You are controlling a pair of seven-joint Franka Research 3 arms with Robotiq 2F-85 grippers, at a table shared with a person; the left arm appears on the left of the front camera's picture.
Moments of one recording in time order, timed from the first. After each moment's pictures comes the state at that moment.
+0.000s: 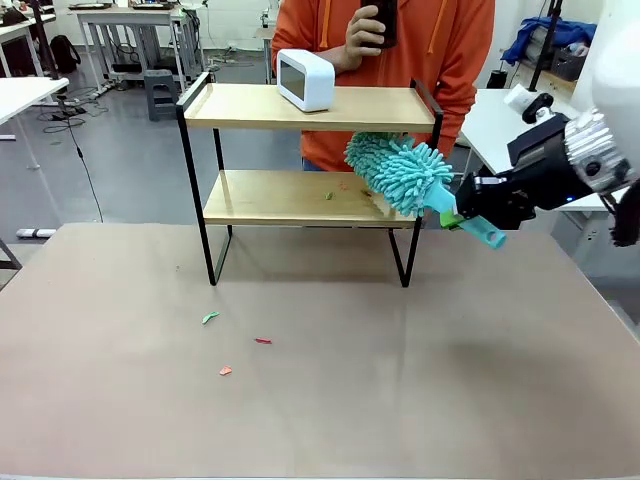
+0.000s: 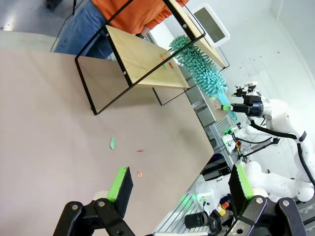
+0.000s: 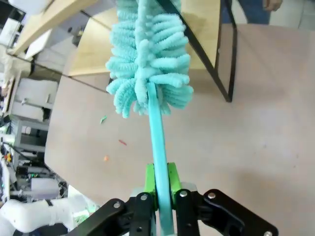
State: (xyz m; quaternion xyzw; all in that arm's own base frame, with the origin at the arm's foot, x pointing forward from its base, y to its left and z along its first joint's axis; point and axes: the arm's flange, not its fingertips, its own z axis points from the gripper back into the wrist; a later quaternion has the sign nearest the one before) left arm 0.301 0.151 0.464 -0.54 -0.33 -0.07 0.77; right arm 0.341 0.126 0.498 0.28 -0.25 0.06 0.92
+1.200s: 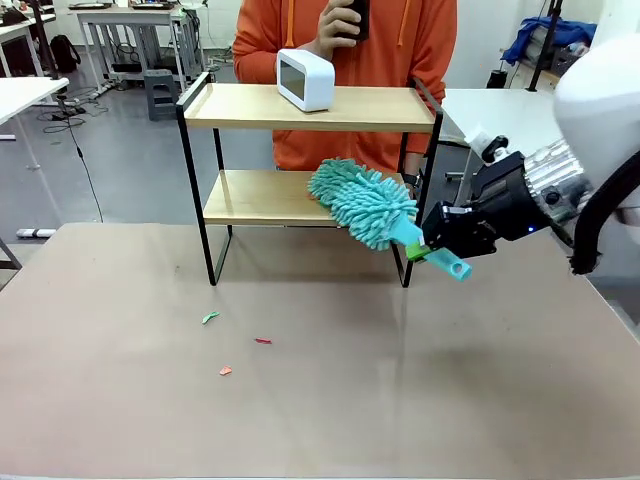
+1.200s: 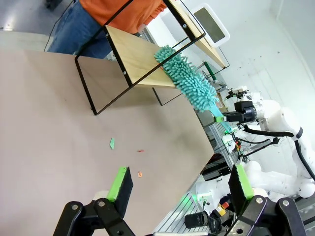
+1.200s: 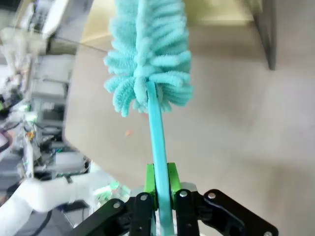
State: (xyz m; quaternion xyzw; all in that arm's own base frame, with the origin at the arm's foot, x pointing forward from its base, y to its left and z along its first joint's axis) left arm 0.301 0.151 0.465 -0.54 -0.33 -0.07 0.77; right arm 0.335 0.155 0.459 0.36 -0.16 0.09 0.91
